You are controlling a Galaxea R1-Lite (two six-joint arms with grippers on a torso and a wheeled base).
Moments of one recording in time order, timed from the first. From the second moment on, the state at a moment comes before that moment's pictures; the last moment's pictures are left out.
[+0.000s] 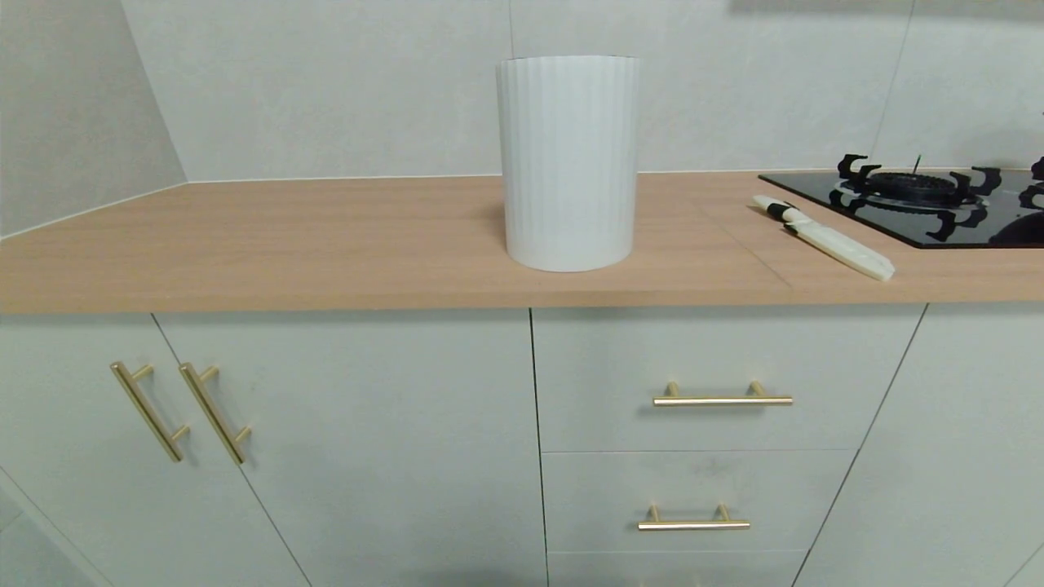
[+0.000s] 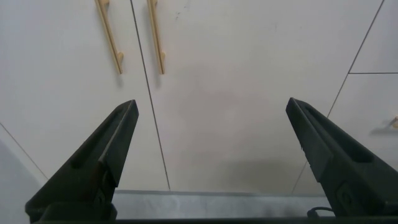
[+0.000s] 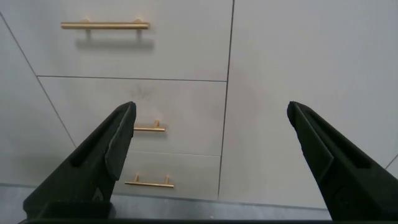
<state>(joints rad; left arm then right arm) 0.00 0.00 0.00 0.00 0.02 0.01 0.00 0.00 0.00 0.00 0.07 0.00</state>
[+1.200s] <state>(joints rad) 0.00 0.00 0.00 0.00 0.02 0.01 0.00 0.00 0.00 0.00 0.07 0.00</state>
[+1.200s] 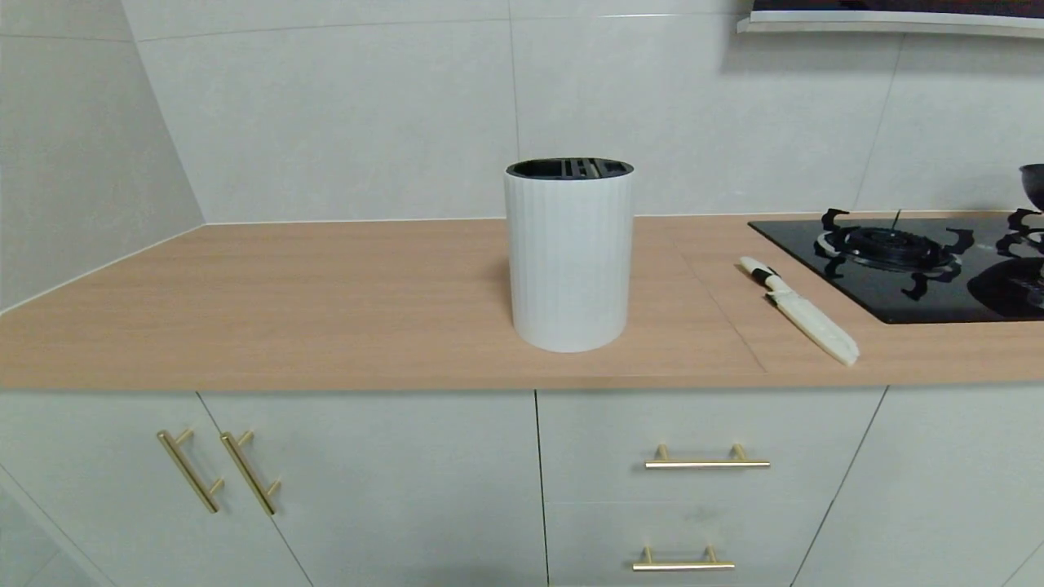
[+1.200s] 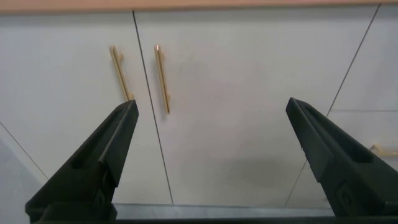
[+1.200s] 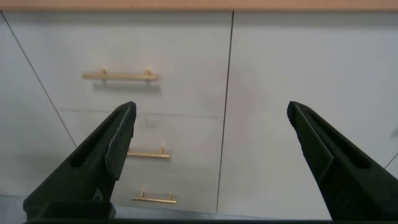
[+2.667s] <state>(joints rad) 0.00 0.00 0.00 0.00 0.02 0.01 0.00 0.00 0.00 0.00 0.07 0.00</state>
